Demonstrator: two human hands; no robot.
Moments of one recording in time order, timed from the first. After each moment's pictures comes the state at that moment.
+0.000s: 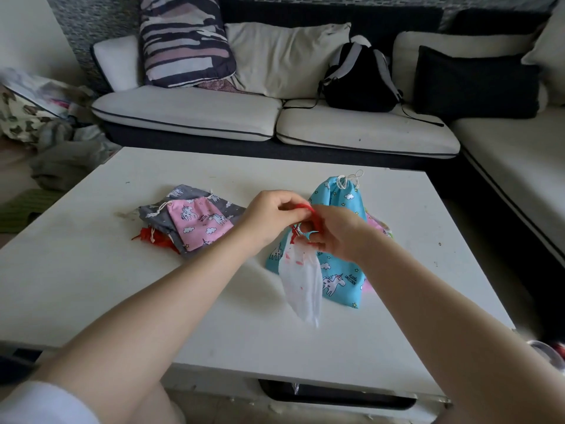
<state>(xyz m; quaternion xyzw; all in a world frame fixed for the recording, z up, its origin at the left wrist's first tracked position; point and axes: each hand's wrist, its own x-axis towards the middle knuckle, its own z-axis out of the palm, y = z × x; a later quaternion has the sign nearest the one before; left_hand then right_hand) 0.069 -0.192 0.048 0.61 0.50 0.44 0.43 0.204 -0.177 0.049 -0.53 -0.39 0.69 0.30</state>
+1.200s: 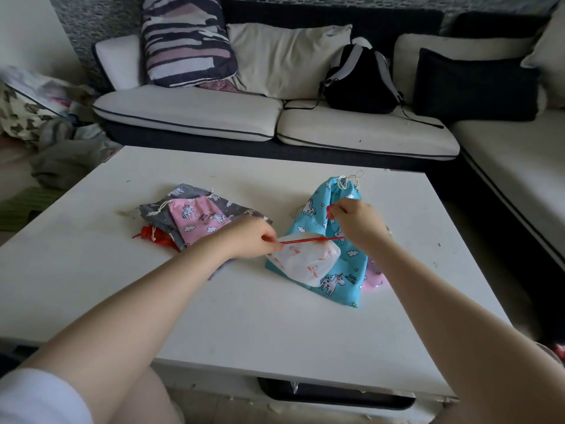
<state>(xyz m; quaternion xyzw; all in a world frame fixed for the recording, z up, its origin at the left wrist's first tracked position) 0.027 -0.184 0.021 0.77 0.60 0.05 0.22 0.237 -0.165 0.037 -0.66 -0.69 0.21 0.21</state>
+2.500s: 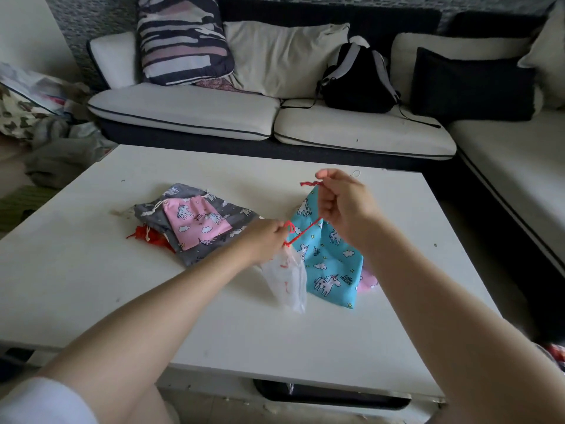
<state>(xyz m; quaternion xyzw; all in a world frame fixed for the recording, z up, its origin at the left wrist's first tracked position) 0.067 -0.192 0.022 0.66 0.64 0.19 0.33 0.211 -0.168 0.070 -0.44 -0.42 0.62 0.50</state>
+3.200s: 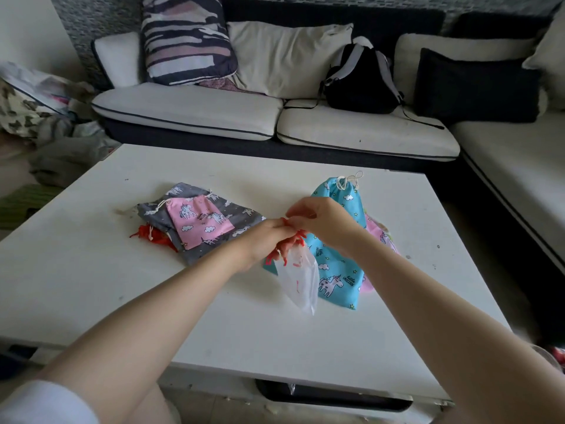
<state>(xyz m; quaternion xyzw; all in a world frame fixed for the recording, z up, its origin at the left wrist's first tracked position) 0.063 -0.199 0.022 0.57 0.53 0.30 0.55 0.201 -0.177 0.052 -0.52 -0.74 0.35 0.24</state>
